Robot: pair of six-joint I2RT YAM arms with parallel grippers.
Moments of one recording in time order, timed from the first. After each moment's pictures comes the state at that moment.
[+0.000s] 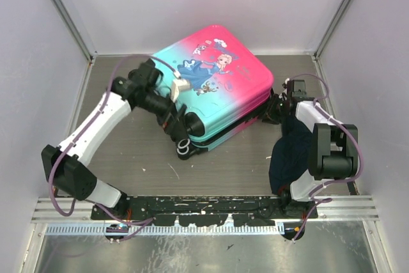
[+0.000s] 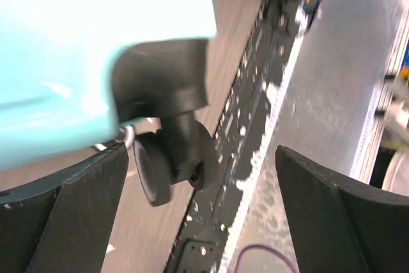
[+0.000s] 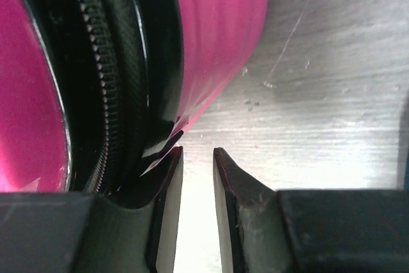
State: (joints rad) left arm -0.50 1.45 1.39 -1.05 0.81 0.24; right arm -0.05 1.59 0.96 -0.41 -0.40 0.49
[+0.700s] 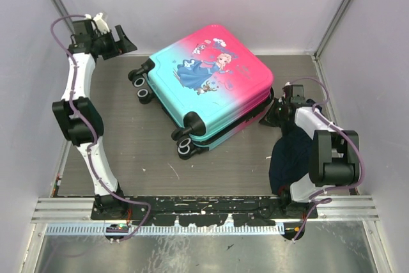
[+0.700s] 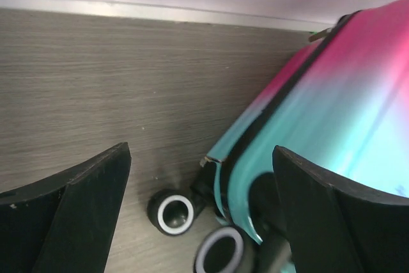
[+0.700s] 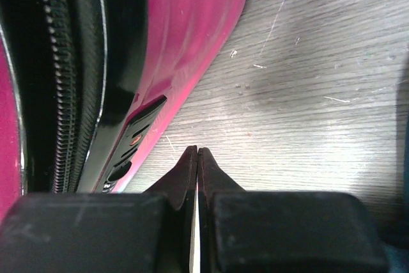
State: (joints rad) left arm 0.16 2.08 2.09 -0.57 0.56 -0.23; right arm -0.03 1.55 0.89 -0.36 -0.33 0.51
